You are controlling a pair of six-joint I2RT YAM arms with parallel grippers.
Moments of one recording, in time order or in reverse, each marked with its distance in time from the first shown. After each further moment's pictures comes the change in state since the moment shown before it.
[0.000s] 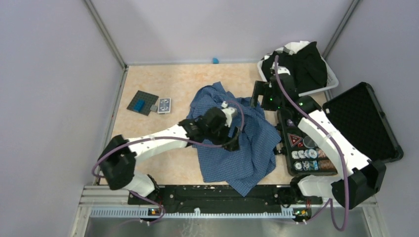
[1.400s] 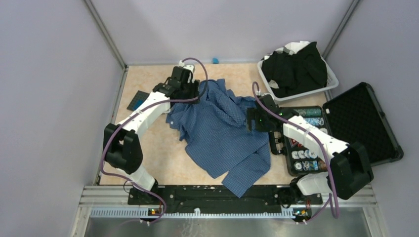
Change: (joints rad) left arm 0.478 0.196 0.357 -0.214 -0.245 0.201; right arm 0.044 0.073 -0.305 0.044 0.016 -0.010
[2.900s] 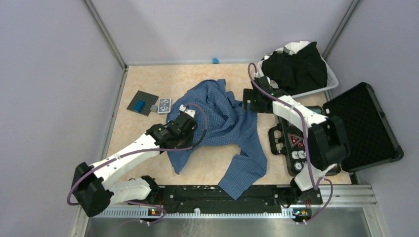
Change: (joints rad) left arm -0.372 -0.463 -0.507 -0.219 -0.137 -0.270; right arm -0.104 0.266 0.223 0.098 -0.019 -0.010
